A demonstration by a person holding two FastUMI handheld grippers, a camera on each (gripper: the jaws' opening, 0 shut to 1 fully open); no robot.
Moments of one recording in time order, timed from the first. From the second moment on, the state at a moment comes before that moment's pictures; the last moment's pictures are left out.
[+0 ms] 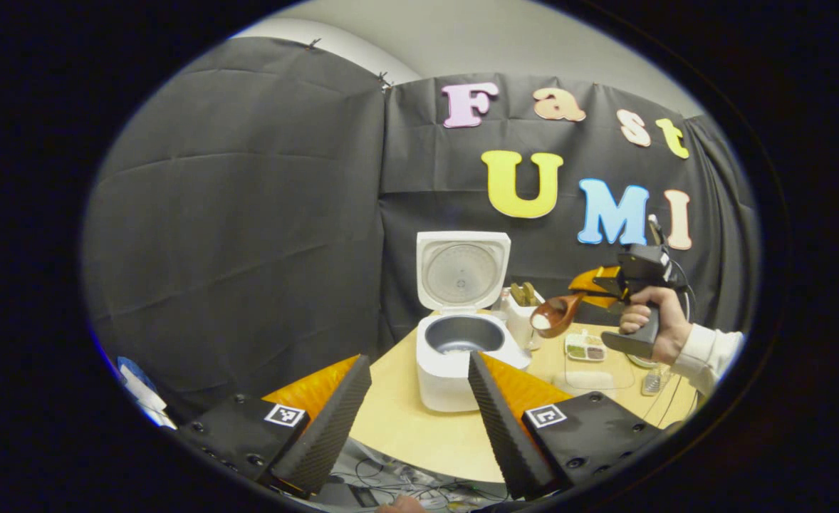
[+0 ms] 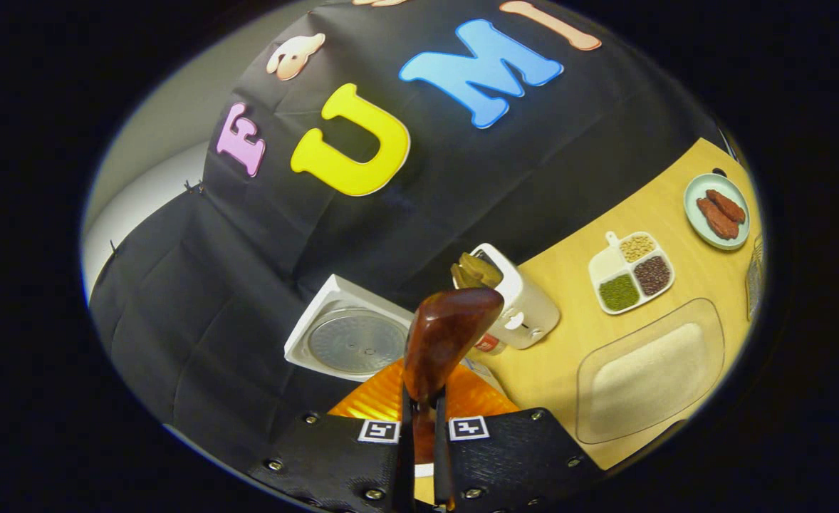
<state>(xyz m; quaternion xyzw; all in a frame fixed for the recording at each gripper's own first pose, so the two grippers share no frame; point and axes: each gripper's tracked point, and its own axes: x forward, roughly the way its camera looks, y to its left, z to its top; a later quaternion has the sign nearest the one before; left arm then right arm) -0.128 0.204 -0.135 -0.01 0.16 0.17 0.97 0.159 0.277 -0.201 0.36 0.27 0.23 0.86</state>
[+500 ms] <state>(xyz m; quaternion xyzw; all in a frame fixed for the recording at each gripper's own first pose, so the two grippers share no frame) -0.144 0.242 -0.146 -0.01 0.18 0.23 0.96 0.194 0.431 -0.262 0.10 0.24 0.31 0.91</state>
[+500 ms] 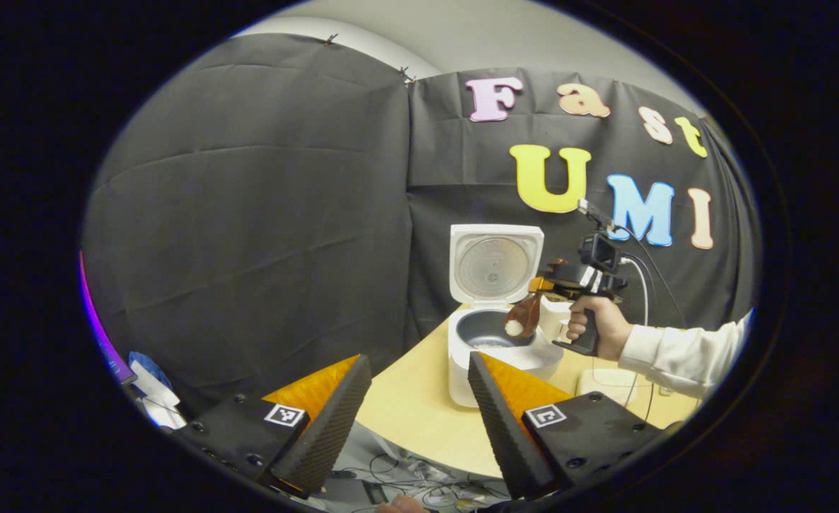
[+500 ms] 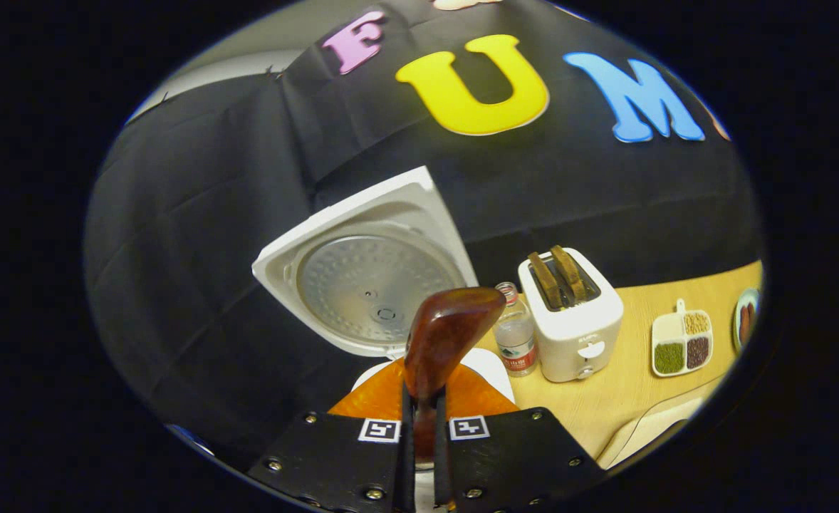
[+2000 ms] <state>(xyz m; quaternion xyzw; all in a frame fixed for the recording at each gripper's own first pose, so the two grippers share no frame) -0.226 0.240 -0.112 -0.02 0.14 0.25 0.96 0.153 0.394 -0.194 -0.05 0.12 0.33 0.93</state>
